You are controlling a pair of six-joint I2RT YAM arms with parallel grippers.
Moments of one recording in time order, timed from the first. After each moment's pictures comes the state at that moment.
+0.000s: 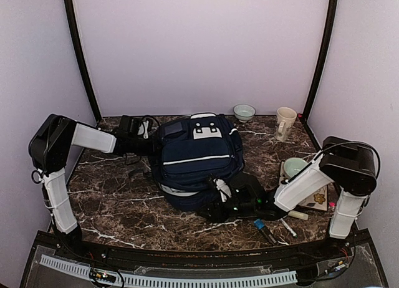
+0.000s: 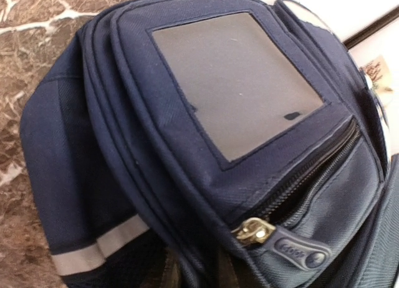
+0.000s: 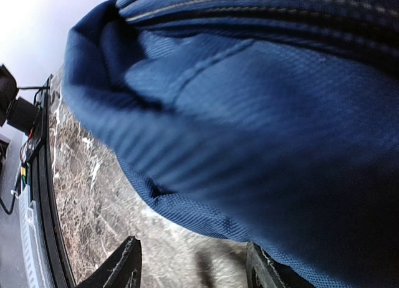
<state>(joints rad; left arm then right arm) -0.36 1.92 1.09 0.14 0.30 -0.42 1.08 1.82 0.63 0.62 -0.18 0.49</state>
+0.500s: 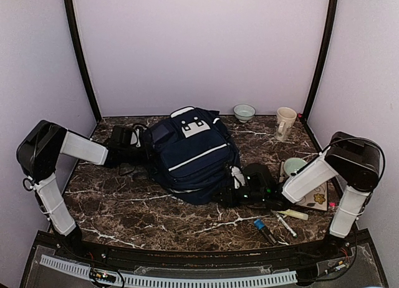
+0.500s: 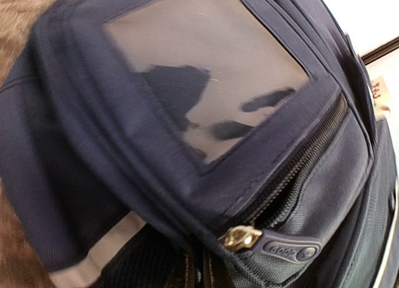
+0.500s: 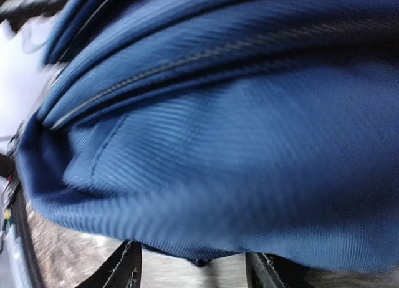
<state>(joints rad) -0.37 1.81 0.87 0.28 0.26 -0.55 0.92 1.79 0.59 0.63 -0.17 0.52</state>
